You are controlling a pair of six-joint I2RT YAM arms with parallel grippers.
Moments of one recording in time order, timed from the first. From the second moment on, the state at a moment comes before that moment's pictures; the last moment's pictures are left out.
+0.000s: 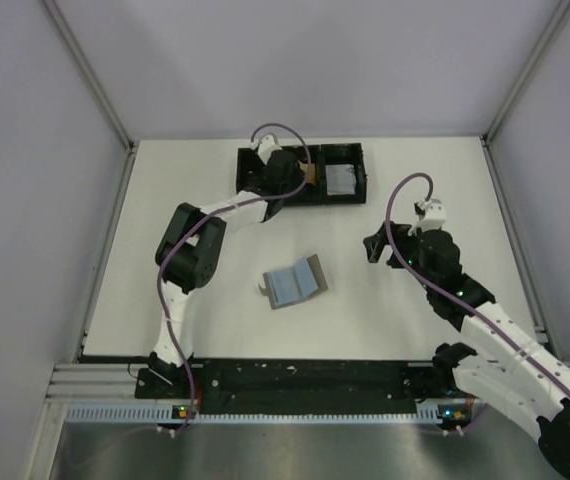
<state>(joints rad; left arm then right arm) -0.52 2.15 1.52 0.25 -0.27 -0.84 0.48 0.81 0.53 -0.07 0.16 0.44</state>
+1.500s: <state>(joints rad) -0.57 1.26 0.73 -0.21 -0.13 -0.57 0.82 1.20 0.81 -0.14 -0.01 0.27</state>
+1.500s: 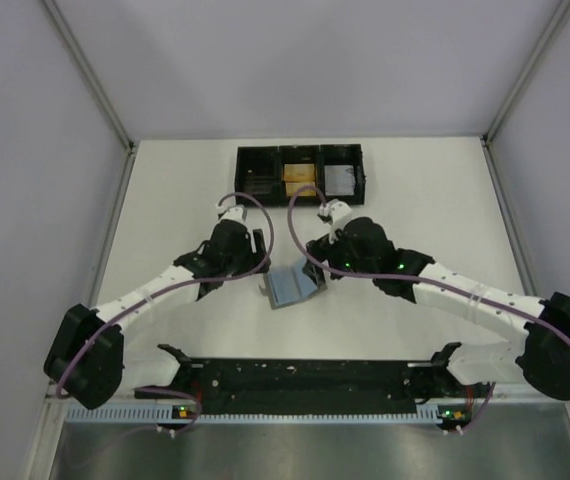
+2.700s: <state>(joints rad) -0.56 1.22 0.42 0.01 0.09 -0.68 1.02 1.84 1.18 -0.27 0.17 0.29</state>
